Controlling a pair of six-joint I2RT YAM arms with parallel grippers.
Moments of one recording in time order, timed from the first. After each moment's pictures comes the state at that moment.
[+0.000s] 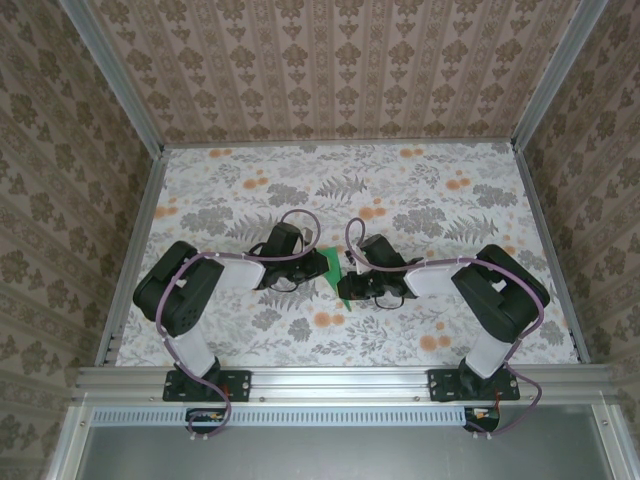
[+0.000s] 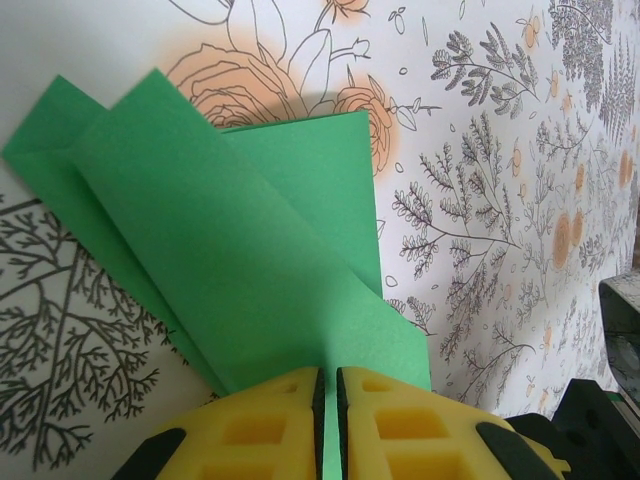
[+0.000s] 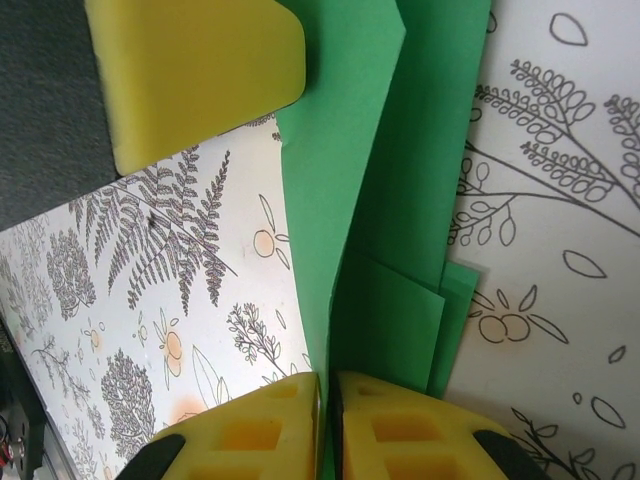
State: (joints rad) left arm -0.65 1.74 0.71 0.24 0.44 -0.86; right arm 0.64 1.71 0.69 0.09 -0.46 0.59
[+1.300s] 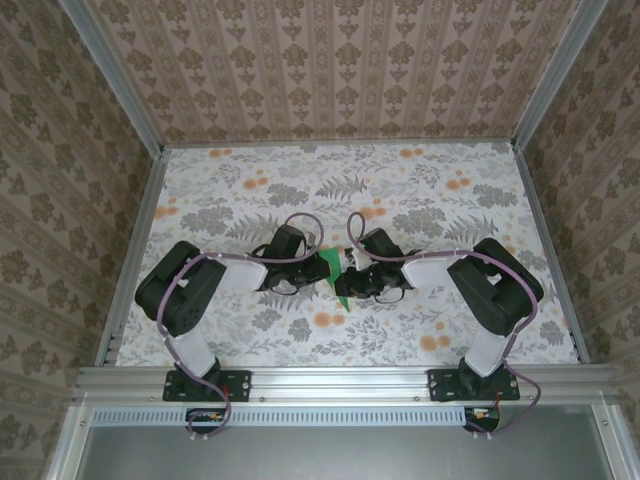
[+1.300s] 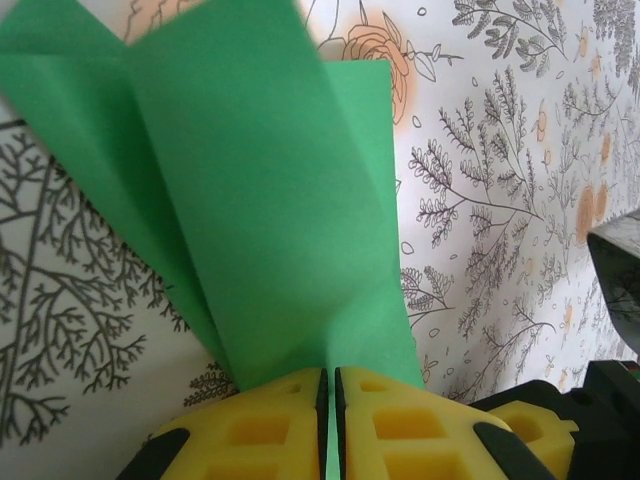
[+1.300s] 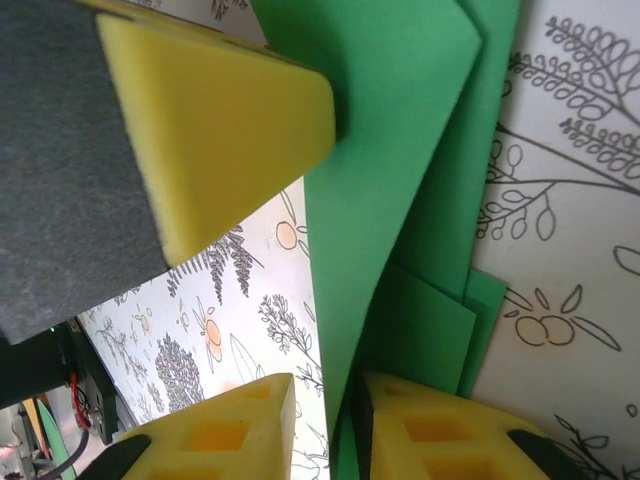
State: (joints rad) left arm -0.67 1.75 0.72 0.19 0.44 -0.85; right arm 0.60 1.75 0.77 -0.01 -0.60 0.63
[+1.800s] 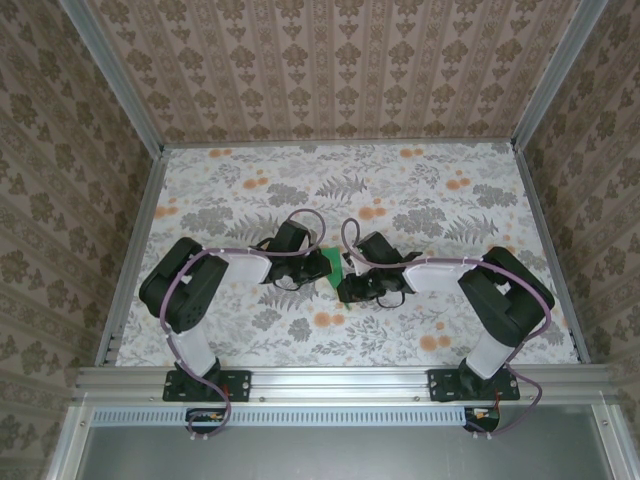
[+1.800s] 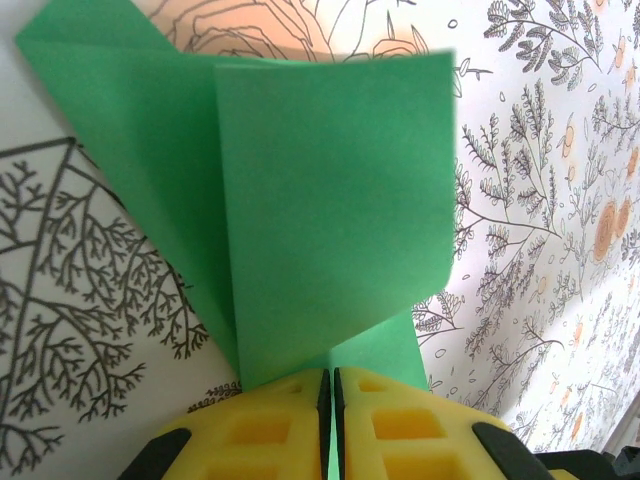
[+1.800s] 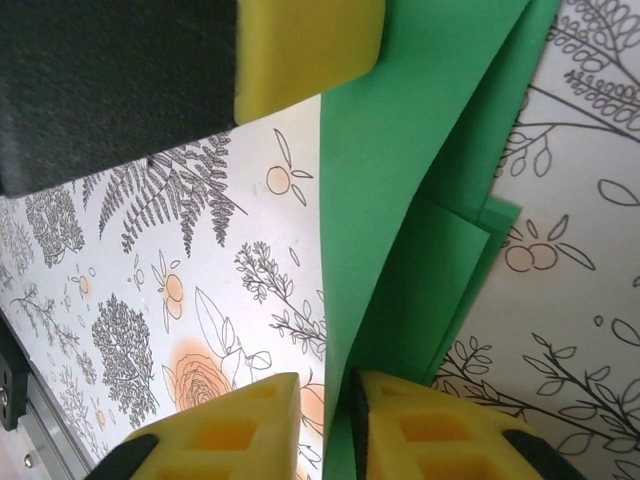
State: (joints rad) left arm -0.67 1.78 0.79 0.08 0.43 -0.87; right arm 0.65 1.68 0.76 -0.12 -0.46 0.49
